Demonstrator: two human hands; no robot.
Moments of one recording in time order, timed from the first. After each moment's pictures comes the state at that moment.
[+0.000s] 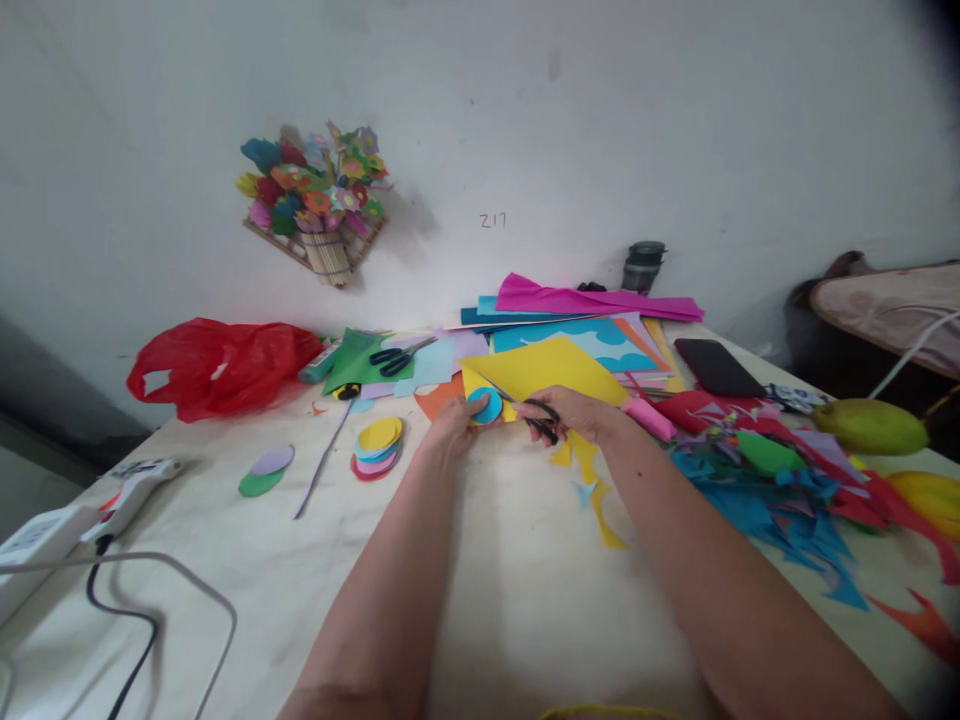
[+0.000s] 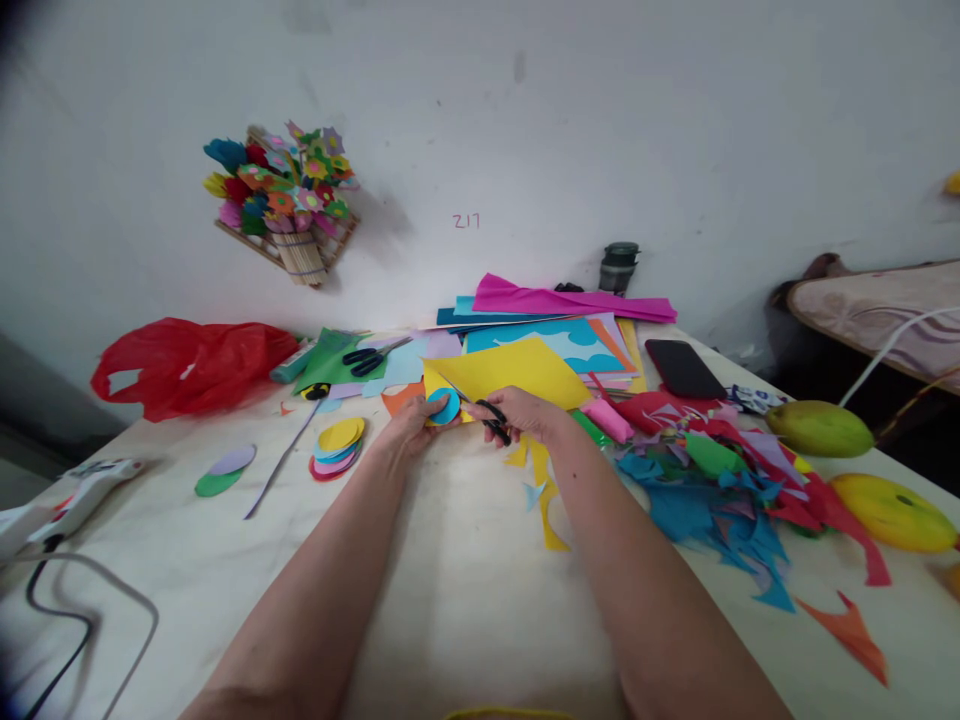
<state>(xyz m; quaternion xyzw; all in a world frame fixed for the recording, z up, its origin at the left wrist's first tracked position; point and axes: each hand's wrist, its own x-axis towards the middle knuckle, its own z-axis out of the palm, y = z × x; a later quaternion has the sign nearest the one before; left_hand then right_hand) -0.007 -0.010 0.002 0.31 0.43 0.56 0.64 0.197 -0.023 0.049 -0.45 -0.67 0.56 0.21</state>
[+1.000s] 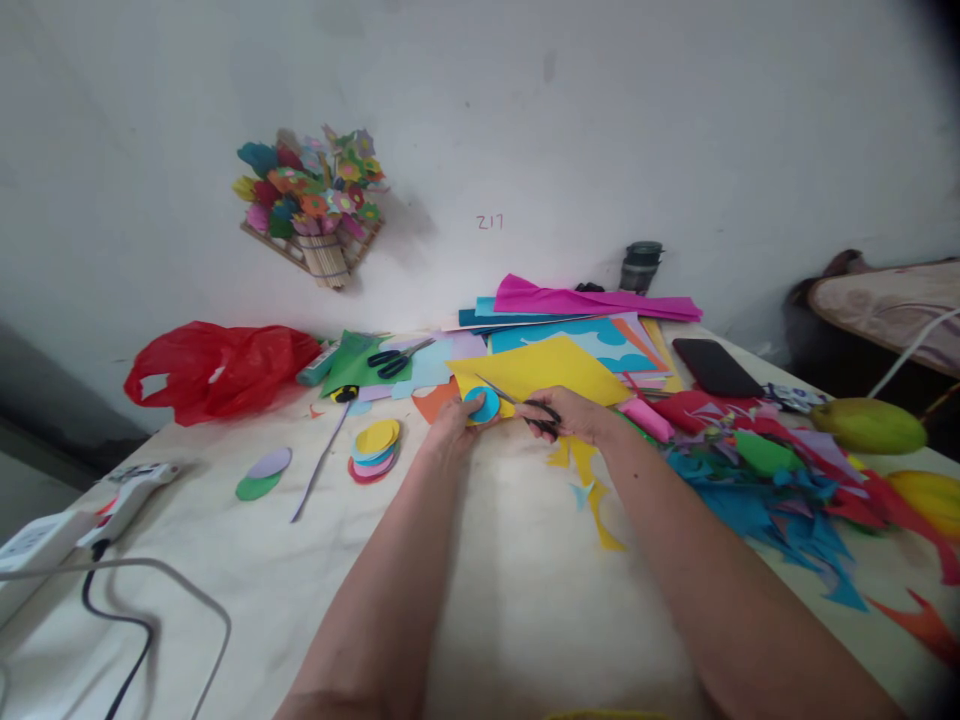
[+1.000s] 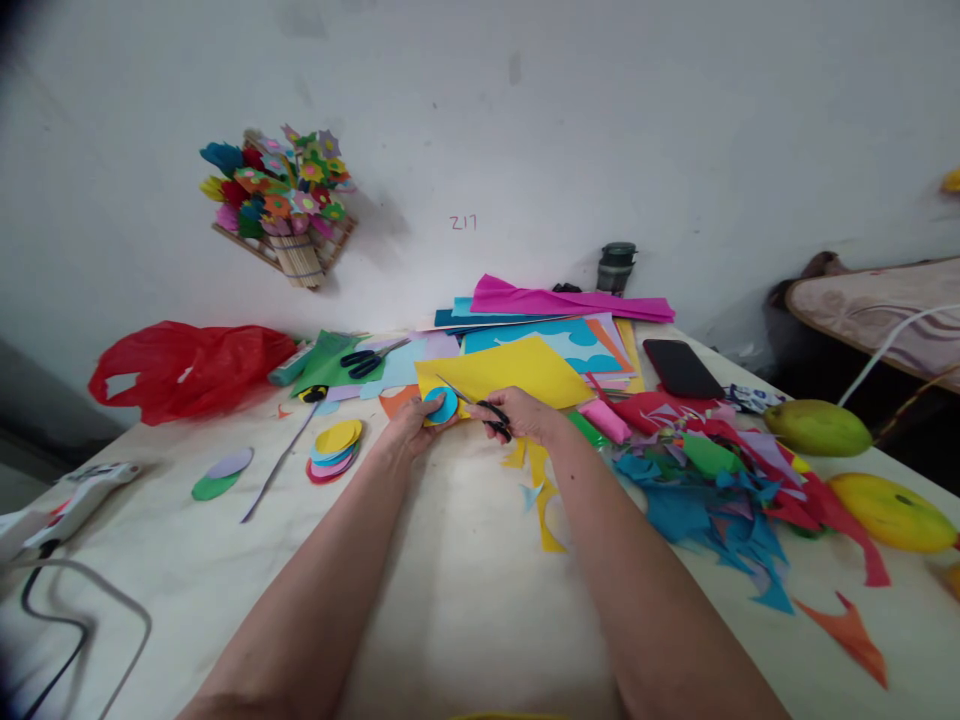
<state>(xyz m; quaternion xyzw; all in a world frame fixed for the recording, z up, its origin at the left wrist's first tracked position) -0.003 -0.007 0.000 0.28 0.43 0.58 0.63 0.197 -0.016 0.035 -0.43 -0.63 0.59 0.27</state>
